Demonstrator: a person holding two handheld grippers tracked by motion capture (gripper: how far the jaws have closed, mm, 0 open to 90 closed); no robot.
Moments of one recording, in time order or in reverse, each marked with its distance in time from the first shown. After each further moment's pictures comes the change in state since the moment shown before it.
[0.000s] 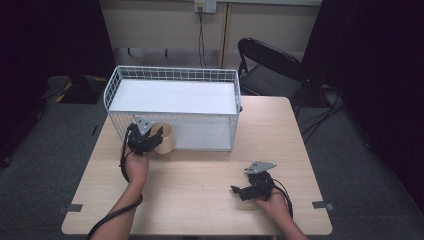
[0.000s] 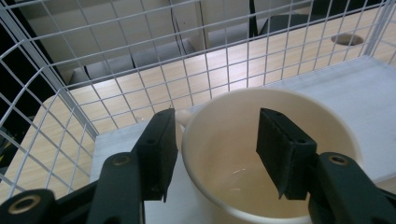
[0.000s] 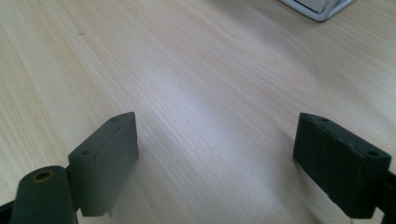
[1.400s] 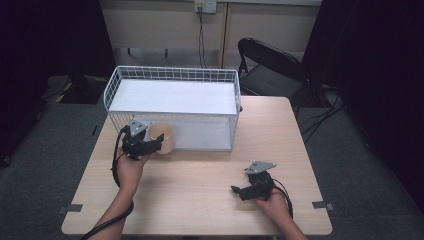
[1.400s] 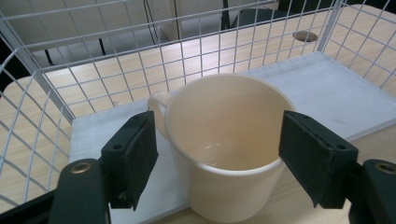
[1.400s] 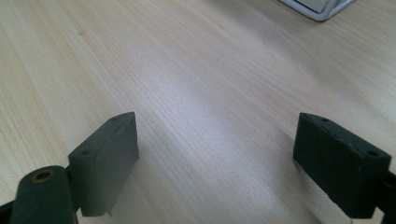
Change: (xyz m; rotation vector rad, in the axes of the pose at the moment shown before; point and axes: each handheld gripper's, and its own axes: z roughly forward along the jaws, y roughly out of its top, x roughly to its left) left arm 0.007 0.001 -0.025 0.046 -0.122 -0.058; right arm 0.000 0.000 0.000 0.000 -0.001 0.000
